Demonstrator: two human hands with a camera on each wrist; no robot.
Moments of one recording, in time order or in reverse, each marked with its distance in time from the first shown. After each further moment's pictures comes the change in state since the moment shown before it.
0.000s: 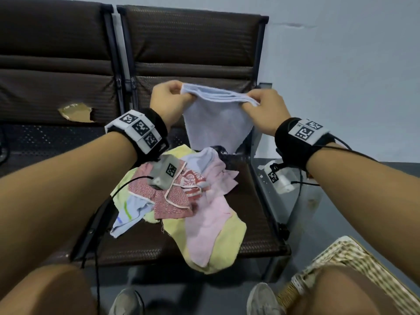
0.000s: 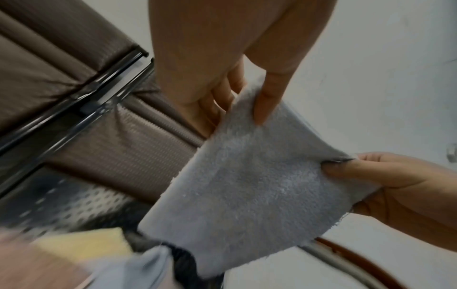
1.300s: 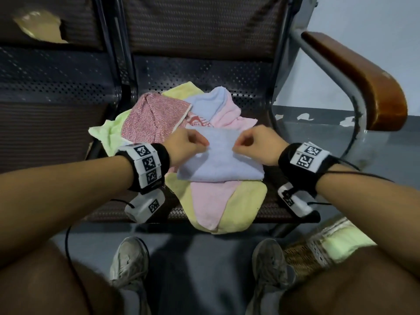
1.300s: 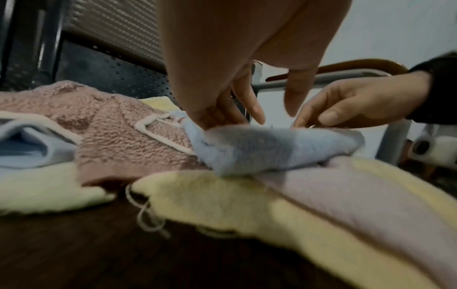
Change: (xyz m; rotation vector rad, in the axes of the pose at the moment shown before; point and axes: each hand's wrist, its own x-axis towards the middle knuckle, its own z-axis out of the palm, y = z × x) left_hand -0.107 -0.202 0.011 0.386 -0.470 -0.408; right_hand -0.101 0.123 0.148 -0.132 -0.610 0.184
